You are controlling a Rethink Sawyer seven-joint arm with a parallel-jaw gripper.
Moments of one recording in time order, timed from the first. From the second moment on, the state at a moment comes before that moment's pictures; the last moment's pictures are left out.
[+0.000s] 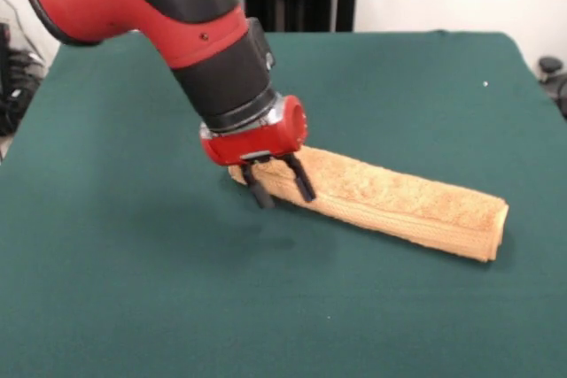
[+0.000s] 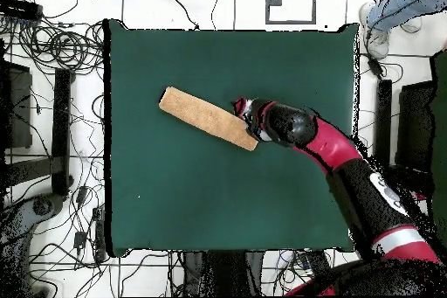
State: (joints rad) arm -0.73 -0.32 0.55 1.54 -0.14 0.48 1.64
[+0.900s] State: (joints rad) arm -0.70 -0.21 0.58 1.43 -0.01 0.72 1.64
